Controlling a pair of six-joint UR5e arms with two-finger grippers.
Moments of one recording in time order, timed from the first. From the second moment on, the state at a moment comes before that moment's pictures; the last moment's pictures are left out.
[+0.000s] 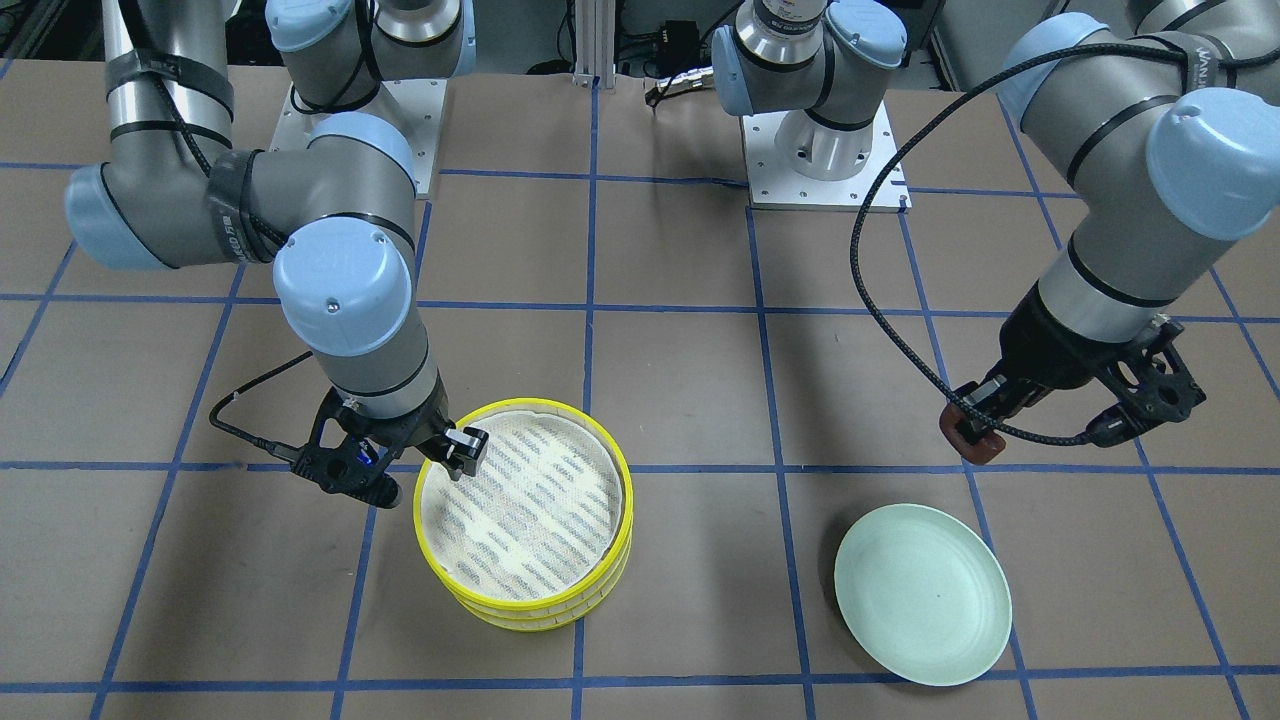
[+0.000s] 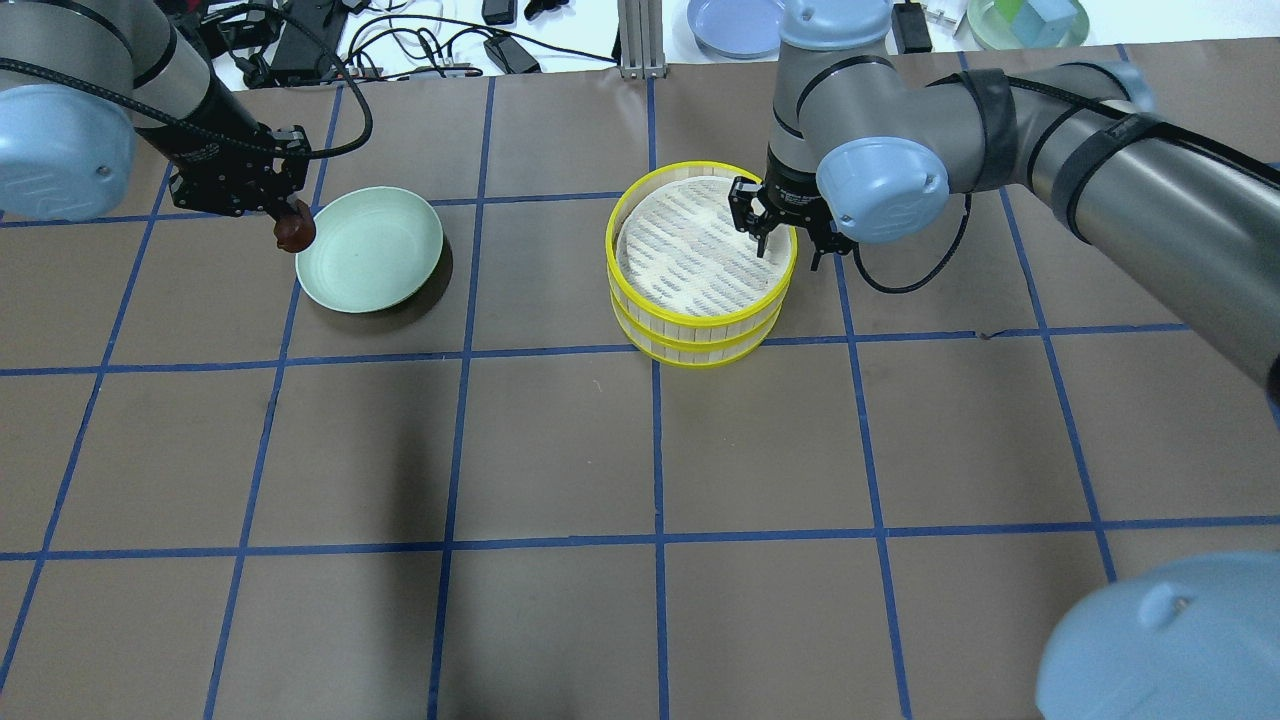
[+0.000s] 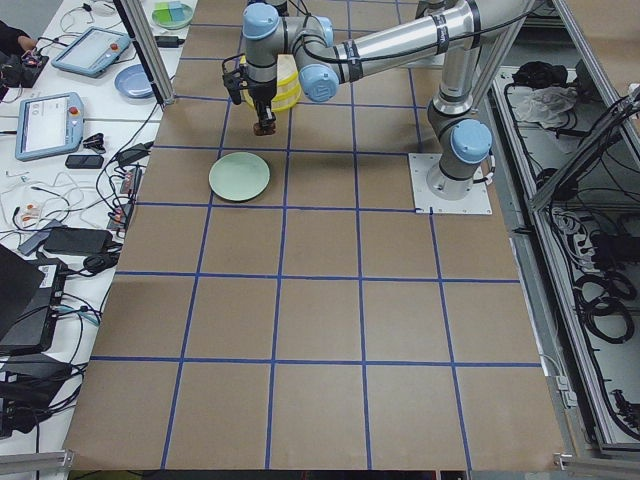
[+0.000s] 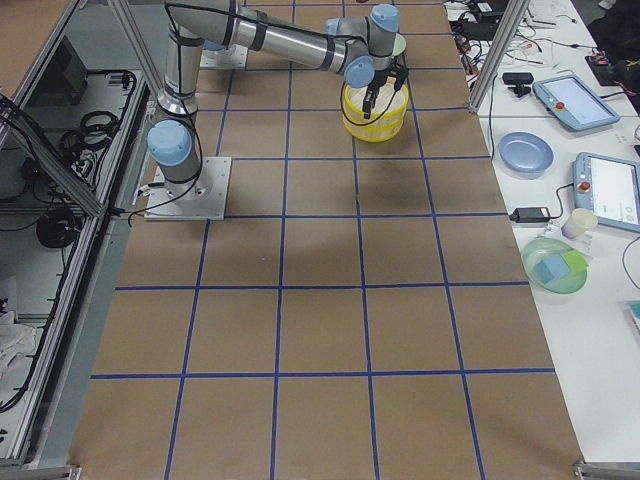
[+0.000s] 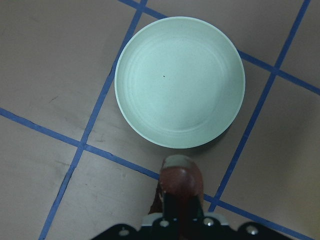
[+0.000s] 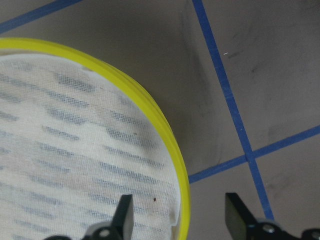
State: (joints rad) left arm -1.37 -1.76 -1.61 -1.25 1.55 -0.23; right arm 1.71 -1.20 1.58 -1.97 -1.60 0.50
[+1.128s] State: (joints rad) left arm -1.63 -1.84 -1.59 -0.97 1.31 -0.69; right arm 1.58 -1.61 1.53 -1.59 -1.59 -0.05
